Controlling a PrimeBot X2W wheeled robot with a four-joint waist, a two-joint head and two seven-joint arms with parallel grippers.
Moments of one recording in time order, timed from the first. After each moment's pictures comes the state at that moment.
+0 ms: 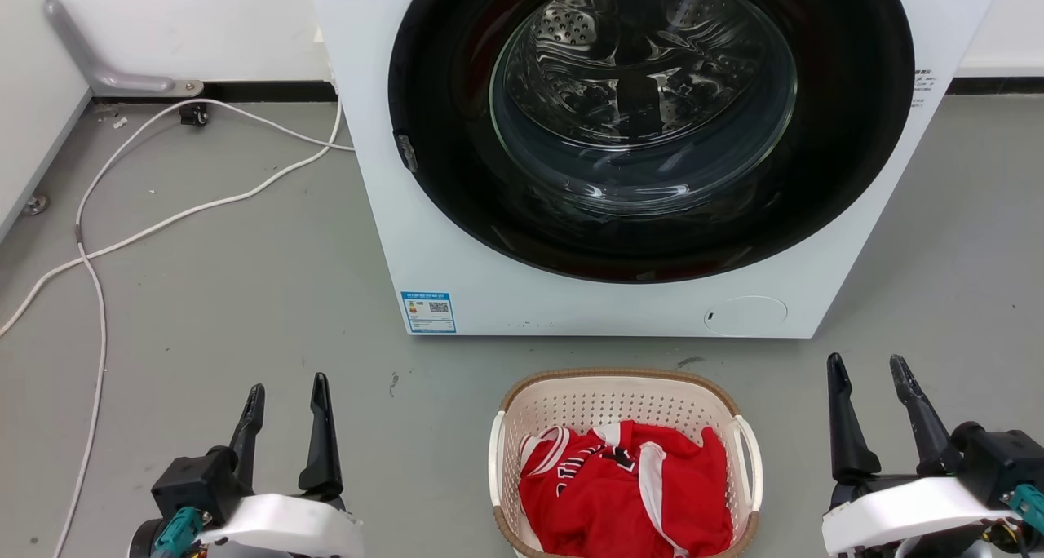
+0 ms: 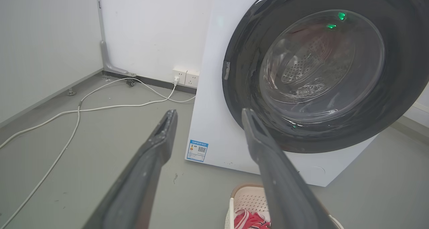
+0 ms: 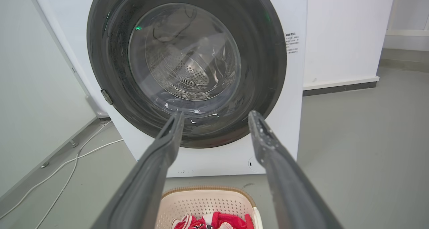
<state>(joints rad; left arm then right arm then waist) 0.02 0.08 -0.02 0.09 -0.30 0.01 -0.20 0.02 -0.05 -0.04 0.09 0.22 0.13 -0.19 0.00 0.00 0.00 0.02</state>
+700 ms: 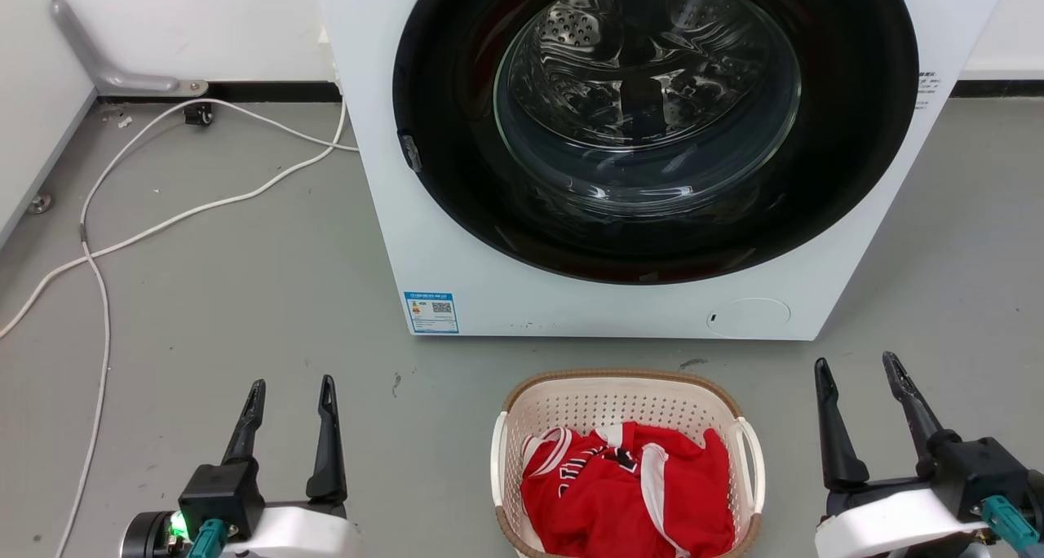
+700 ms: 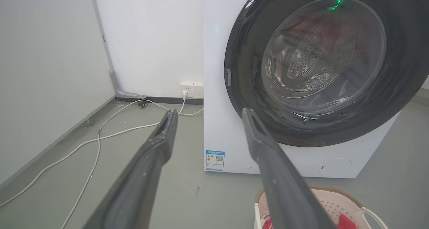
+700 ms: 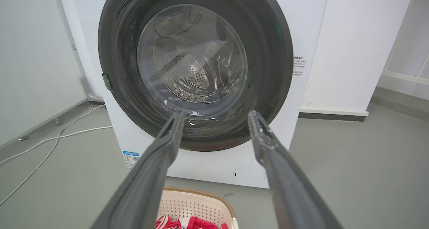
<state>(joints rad) 0.04 0.07 -0.01 0.07 -0.11 0.01 -0.24 0.04 -0.05 -0.03 0.07 0.04 0.13 -0.24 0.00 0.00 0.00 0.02</state>
